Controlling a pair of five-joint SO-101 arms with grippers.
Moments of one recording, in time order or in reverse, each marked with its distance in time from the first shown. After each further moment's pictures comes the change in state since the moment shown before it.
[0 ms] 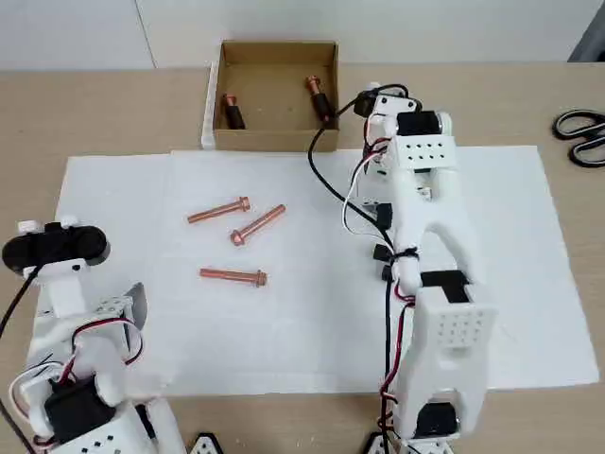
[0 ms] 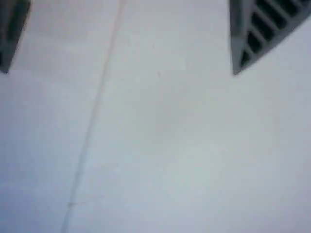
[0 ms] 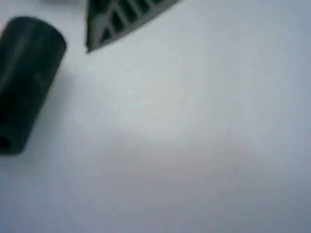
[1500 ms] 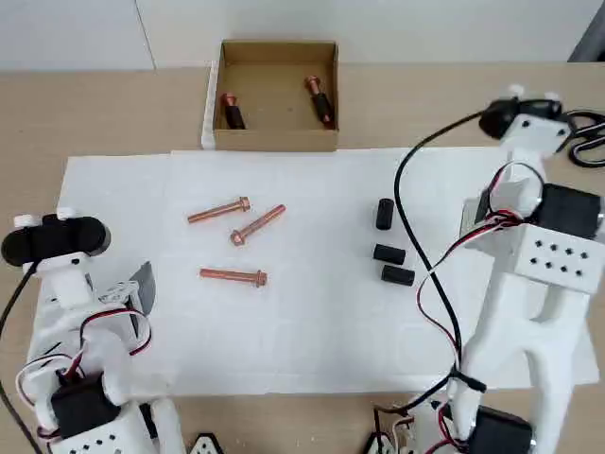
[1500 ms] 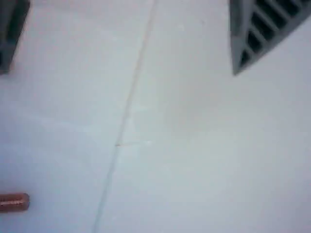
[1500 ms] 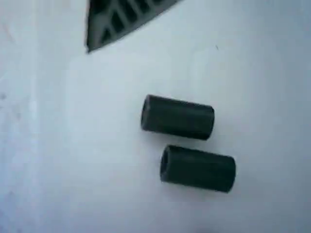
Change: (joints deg) left arm 5.3 0.0 0.8 -5.9 7.4; right arm 20.8 -53.8 34.4 5.4 10.0
